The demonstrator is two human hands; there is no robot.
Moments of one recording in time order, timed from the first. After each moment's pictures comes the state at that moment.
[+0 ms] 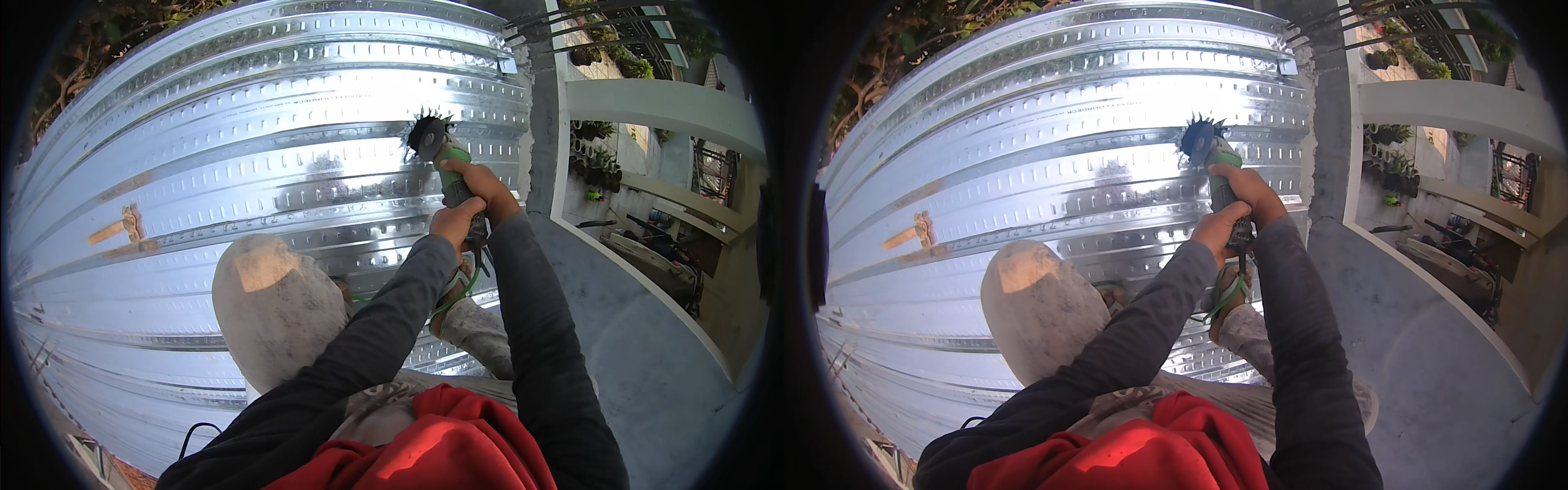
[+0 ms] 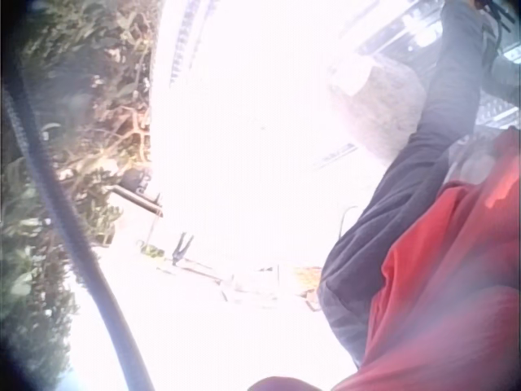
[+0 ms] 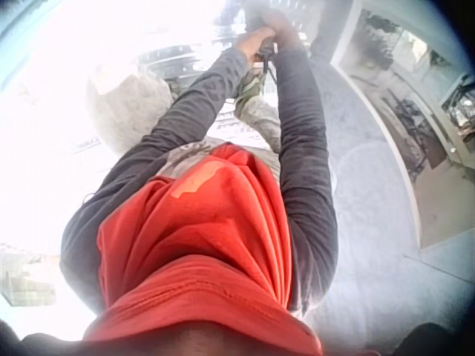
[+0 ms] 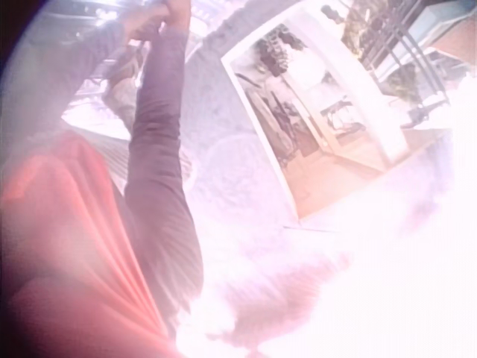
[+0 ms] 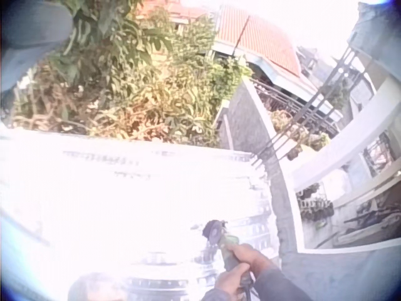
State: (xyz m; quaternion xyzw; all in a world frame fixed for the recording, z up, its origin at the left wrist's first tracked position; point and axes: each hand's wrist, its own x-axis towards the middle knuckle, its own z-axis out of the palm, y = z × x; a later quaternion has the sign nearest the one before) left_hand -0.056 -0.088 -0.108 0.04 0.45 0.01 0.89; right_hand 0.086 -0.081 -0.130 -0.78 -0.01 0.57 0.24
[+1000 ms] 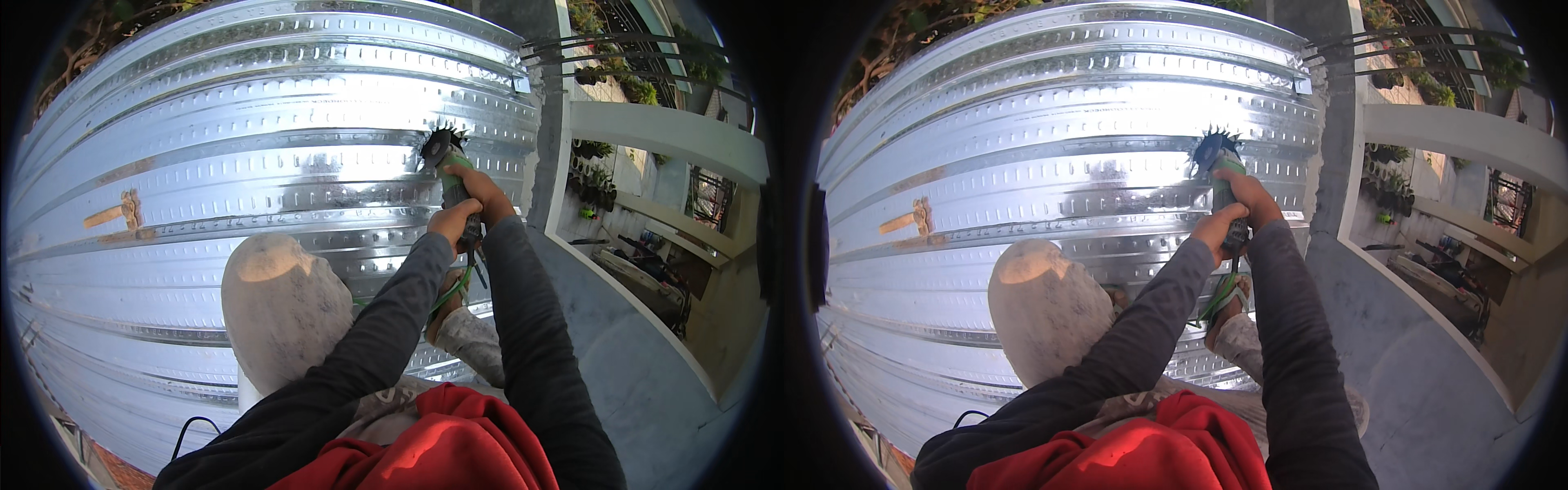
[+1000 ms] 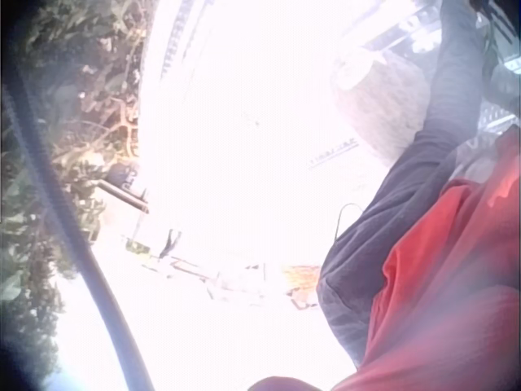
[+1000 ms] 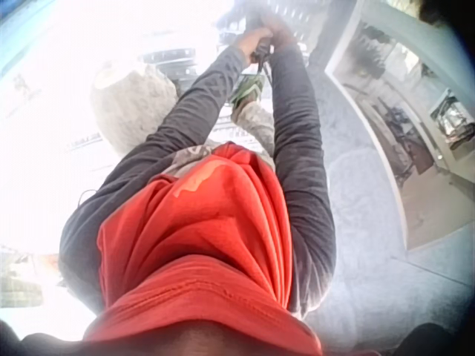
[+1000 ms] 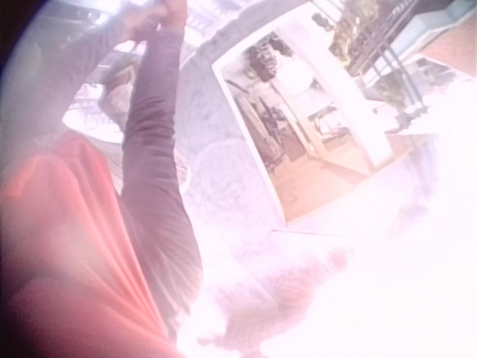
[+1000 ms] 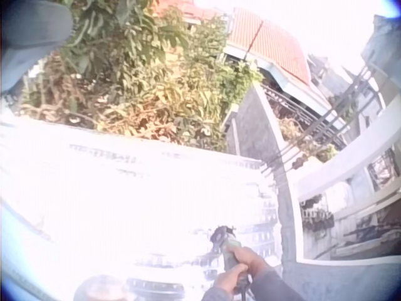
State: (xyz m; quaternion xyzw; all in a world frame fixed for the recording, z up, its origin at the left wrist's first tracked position) left_hand -0.062 -0.066 -0.137 0.01 0.44 0.00 0.90; right_hand 0.079 -0.059 -0.162 -0.80 -0.01 0.56 0.22
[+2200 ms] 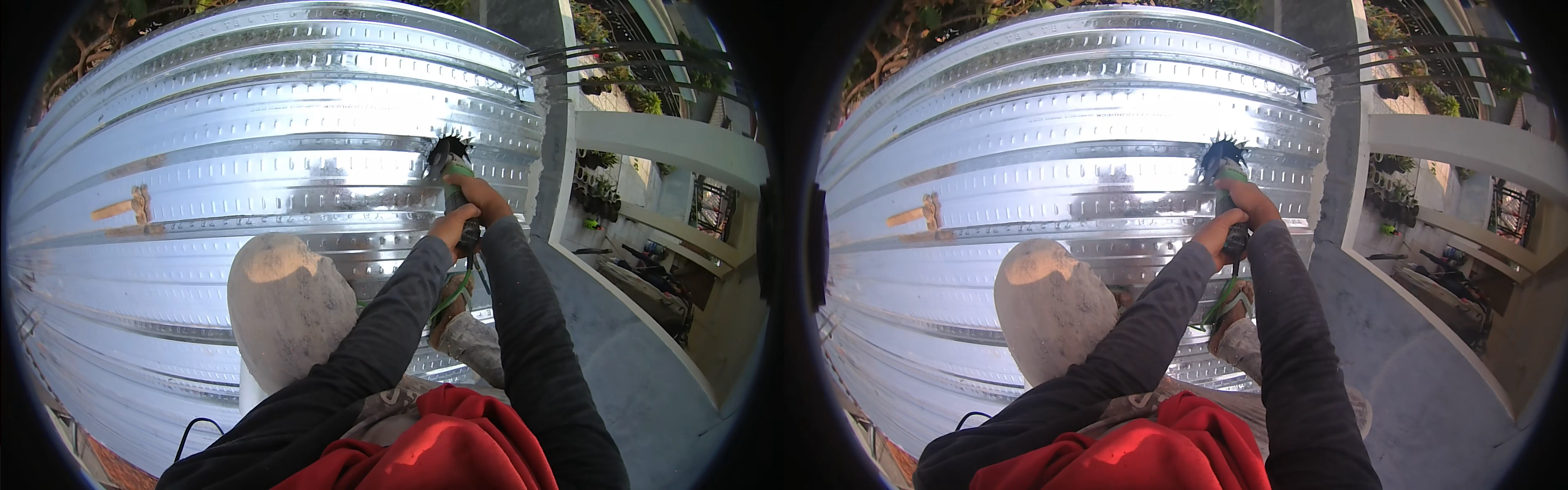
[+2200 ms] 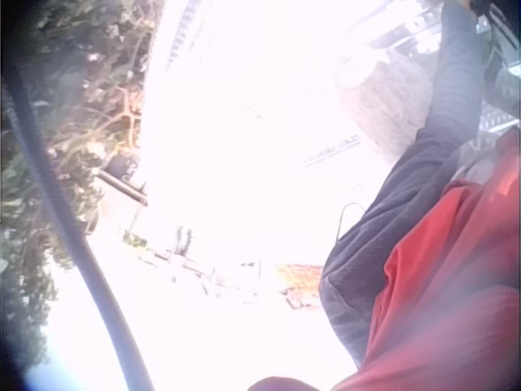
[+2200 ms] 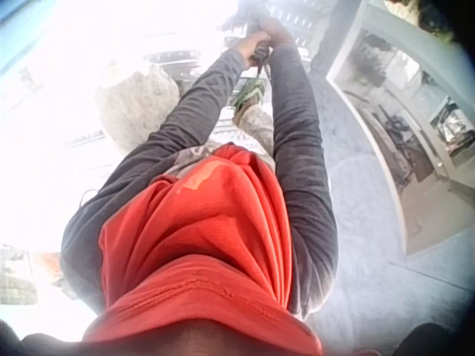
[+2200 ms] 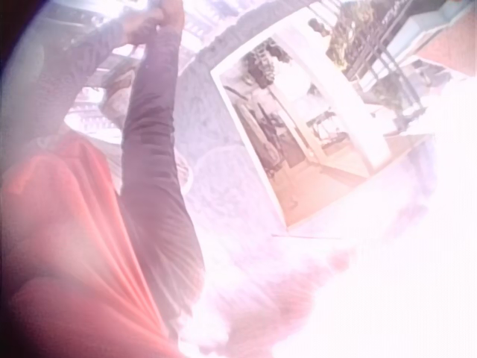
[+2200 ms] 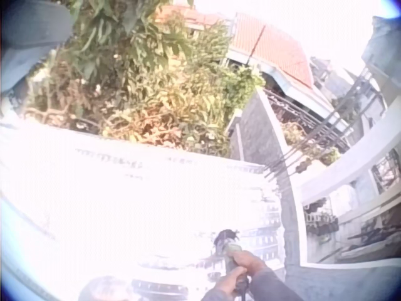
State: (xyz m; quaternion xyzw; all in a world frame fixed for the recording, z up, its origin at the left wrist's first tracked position) left_hand -0.075 -0.067 -0.142 -0.03 0.40 0.01 0.91; right_hand 0.060 -0.051 -0.151 -0.79 -0.03 0.57 0.22
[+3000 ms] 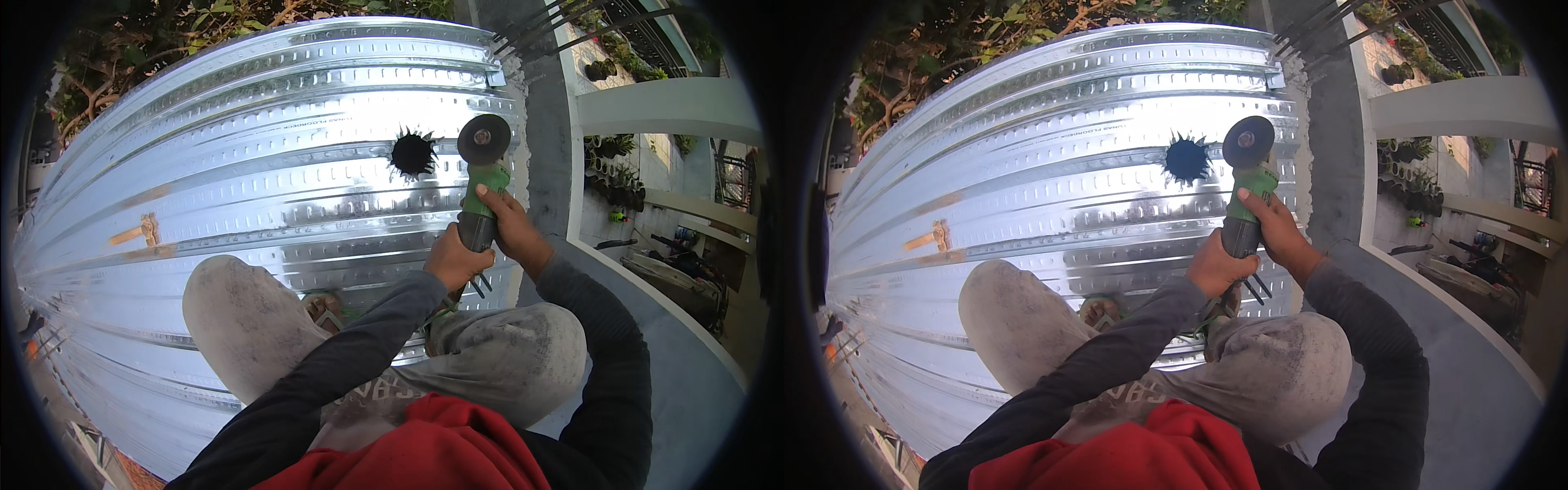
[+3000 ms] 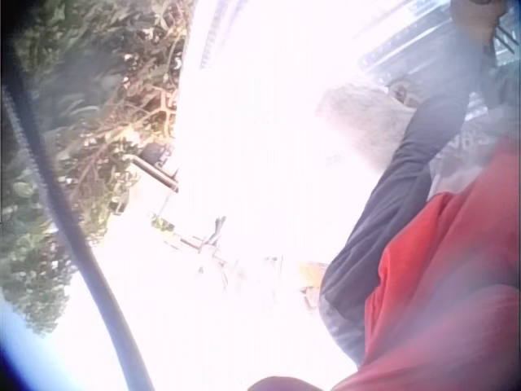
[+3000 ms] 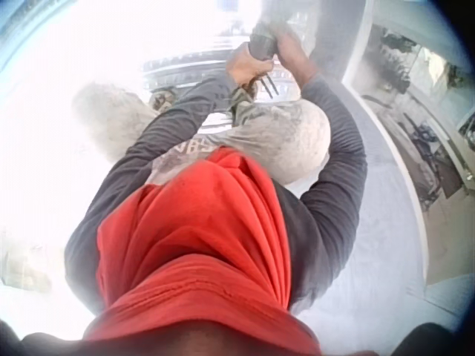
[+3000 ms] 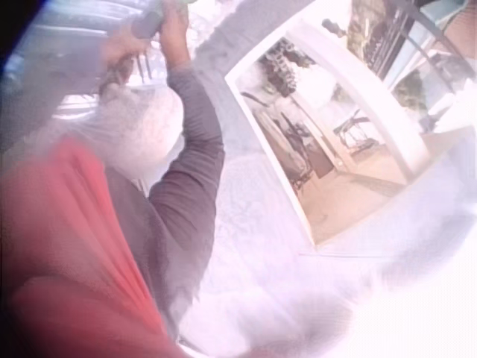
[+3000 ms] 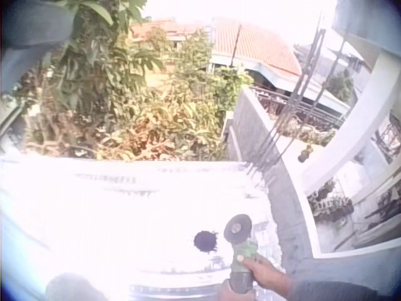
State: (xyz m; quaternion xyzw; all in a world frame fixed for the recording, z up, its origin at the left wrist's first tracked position) left_hand -0.029 -0.132 -0.076 0.47 0.40 0.00 0.78; right_hand 0.130 -0.169 -0.071 -0.67 -0.05 0.57 0.47
